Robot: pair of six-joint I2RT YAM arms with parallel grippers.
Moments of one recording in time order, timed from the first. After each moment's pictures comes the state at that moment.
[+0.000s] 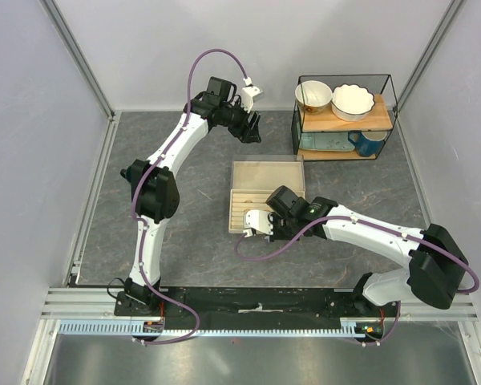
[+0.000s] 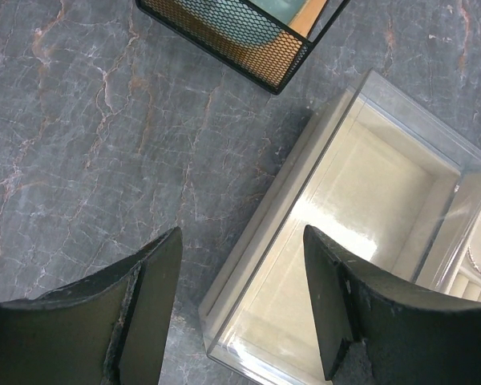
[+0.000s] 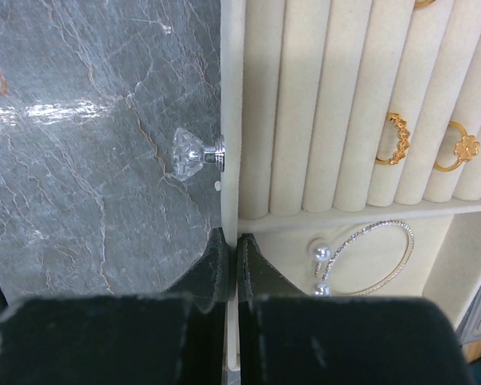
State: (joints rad) left arm -0.41 2.27 2.21 -0.70 0.61 0.29; right arm 0.89 1.37 0.92 -0.65 -0.05 -0.70
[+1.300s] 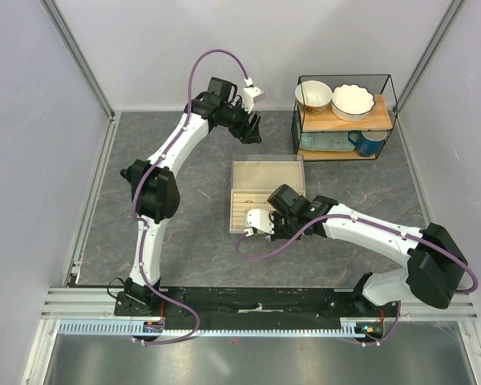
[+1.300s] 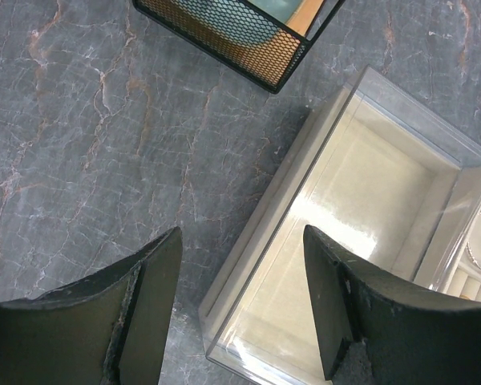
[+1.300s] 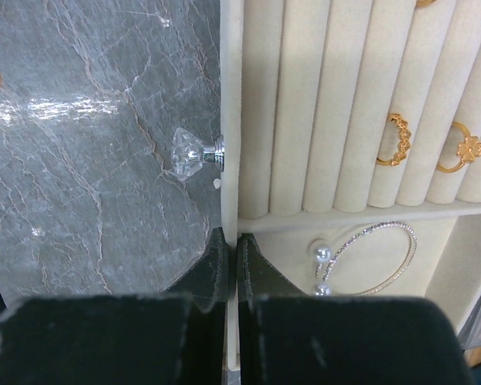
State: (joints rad) left arm -0.41 2.27 2.21 -0.71 0.61 0.30; right arm 0.87 1.38 0.92 -0.65 -0.06 -0.72
